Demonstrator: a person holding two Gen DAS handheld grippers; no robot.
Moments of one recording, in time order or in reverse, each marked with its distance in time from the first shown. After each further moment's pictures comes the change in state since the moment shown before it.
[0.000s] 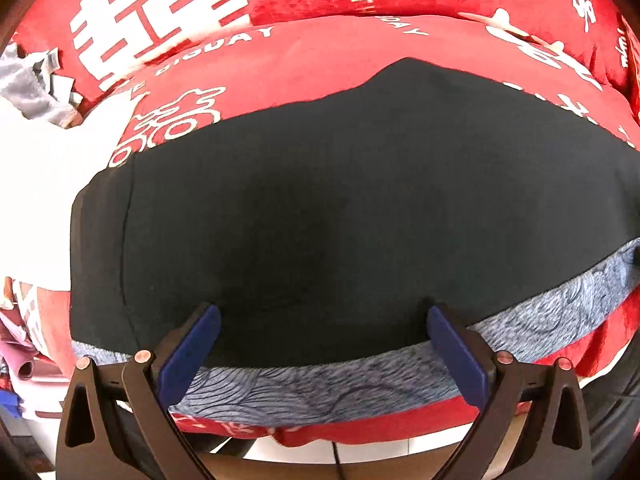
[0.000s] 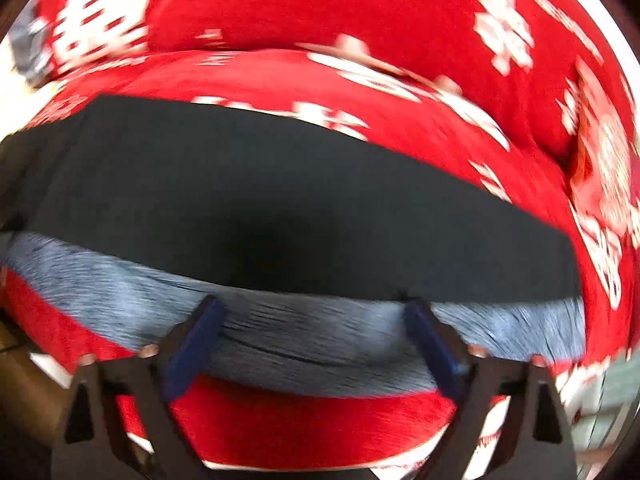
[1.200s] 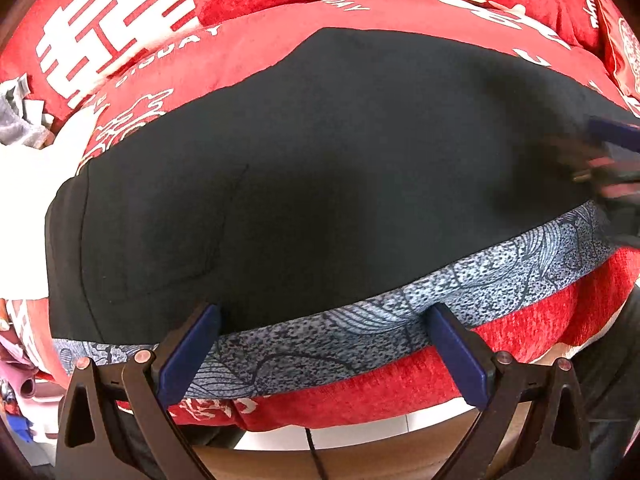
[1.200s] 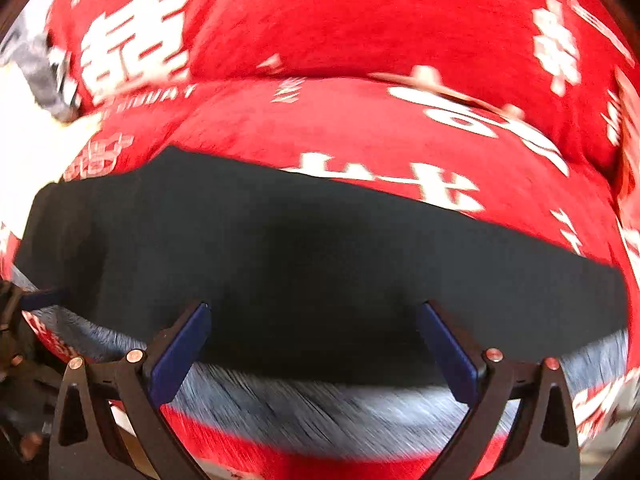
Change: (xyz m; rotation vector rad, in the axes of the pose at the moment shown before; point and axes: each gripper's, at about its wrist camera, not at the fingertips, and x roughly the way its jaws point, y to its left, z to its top) left arm 0.006 -0.038 -0.013 0.107 0.034 -0.035; right arm 0.002 0.126 0.065 -0.101 -0.021 0.198
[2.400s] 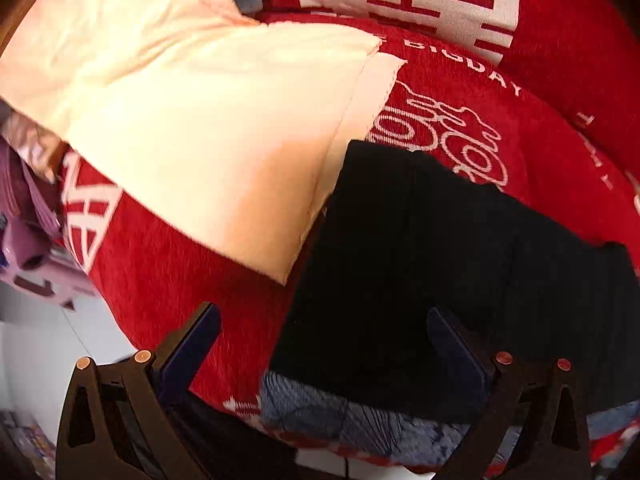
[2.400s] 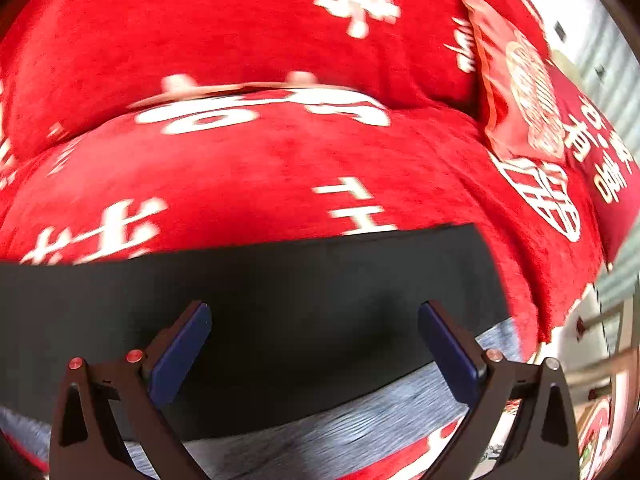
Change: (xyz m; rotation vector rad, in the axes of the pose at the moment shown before) left arm 0.001 0.255 -0.014 -0.596 -0.008 0.156; right arm -0.020 -0.180 -0.034 0.323 -0.023 -0.347
